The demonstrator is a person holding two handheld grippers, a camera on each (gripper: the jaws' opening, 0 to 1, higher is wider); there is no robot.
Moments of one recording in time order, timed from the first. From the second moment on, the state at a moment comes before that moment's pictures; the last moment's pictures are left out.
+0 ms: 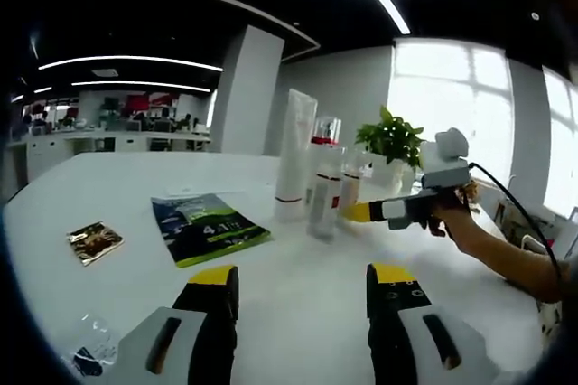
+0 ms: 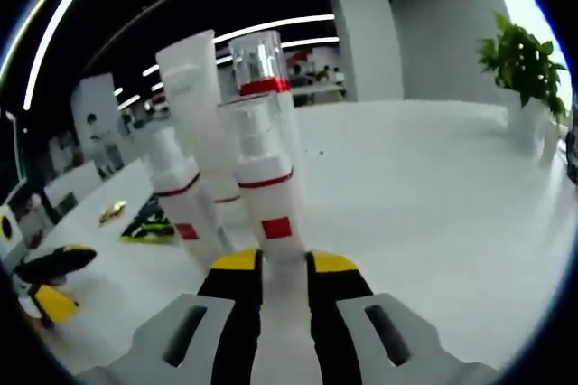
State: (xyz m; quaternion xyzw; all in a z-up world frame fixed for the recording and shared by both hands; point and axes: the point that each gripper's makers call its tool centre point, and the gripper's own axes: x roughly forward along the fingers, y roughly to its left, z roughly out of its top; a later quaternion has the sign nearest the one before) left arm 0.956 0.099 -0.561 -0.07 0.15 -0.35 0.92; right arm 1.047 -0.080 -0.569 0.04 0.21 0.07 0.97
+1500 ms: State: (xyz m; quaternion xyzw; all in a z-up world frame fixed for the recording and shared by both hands) left arm 0.952 0.099 -0.558 -0.07 0.15 -0.35 0.92; right arm 1.030 -0.073 -0.556 0.02 0.19 0.11 0.98
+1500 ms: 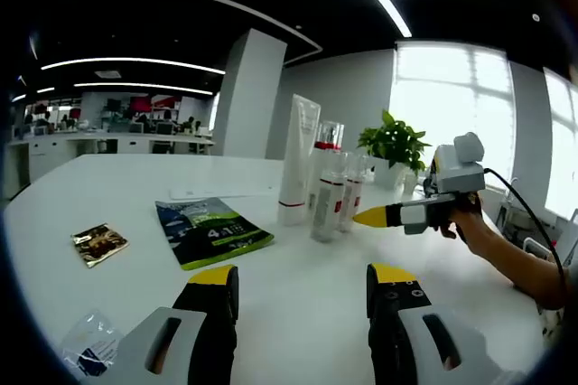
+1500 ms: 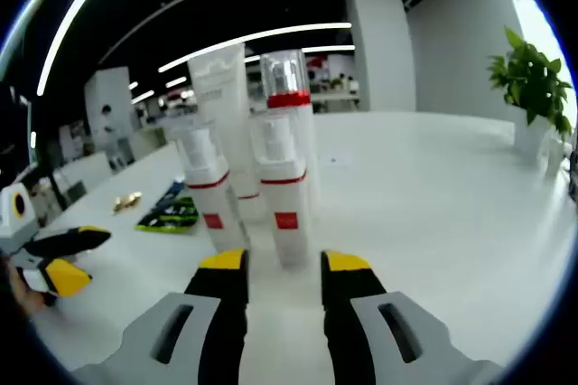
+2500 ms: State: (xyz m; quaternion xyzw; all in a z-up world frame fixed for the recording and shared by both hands) left arm 0.973 0.112 -0.548 -0.07 0.12 -0.34 0.93; right arm 1.001 -0.034 -0.480 0.00 0.03 0.22 0.97
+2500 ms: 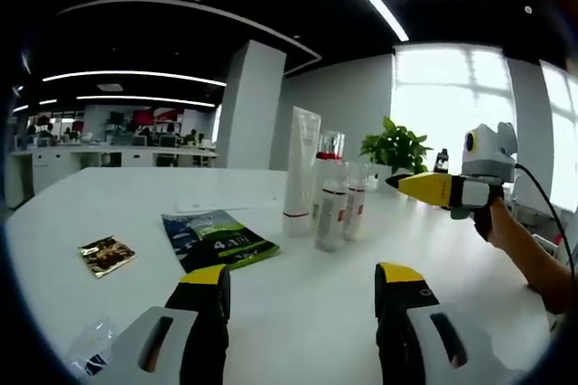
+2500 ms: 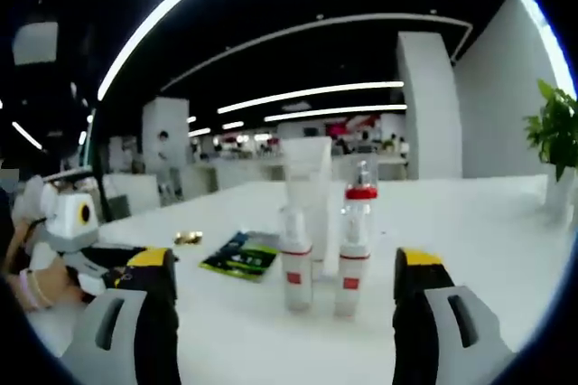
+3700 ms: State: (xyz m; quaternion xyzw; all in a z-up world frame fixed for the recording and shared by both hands) left arm 0.917 0.265 -0.477 -0.09 0.09 -0.22 0.97; right arm 0.993 -0.021 -0.460 -0.06 -0.01 0.23 0.97
